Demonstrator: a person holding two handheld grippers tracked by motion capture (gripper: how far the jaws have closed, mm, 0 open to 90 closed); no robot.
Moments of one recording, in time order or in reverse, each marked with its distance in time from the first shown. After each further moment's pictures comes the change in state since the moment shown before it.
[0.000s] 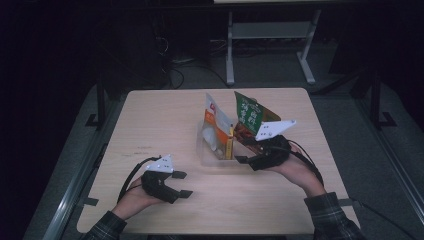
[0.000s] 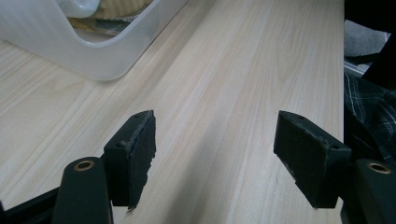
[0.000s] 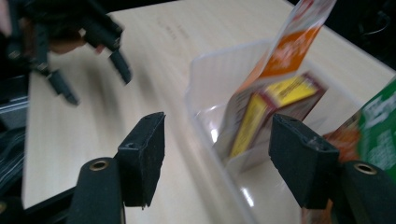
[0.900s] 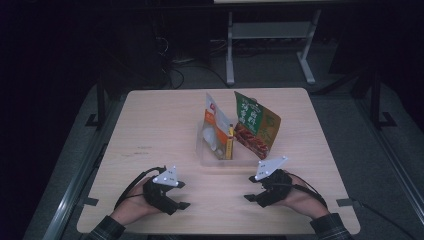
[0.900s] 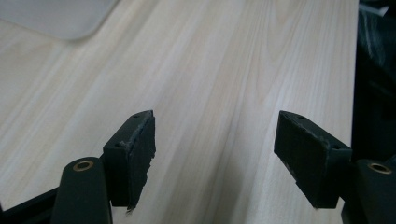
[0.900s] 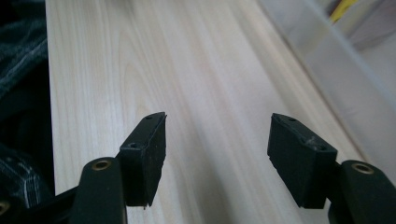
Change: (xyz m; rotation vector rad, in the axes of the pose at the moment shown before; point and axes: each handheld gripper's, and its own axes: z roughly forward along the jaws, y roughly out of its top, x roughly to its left) left arm -0.018 -0.013 0.013 0.172 0.025 0.098; right arm 0.034 -0.079 0.025 0.255 0.099 -0.043
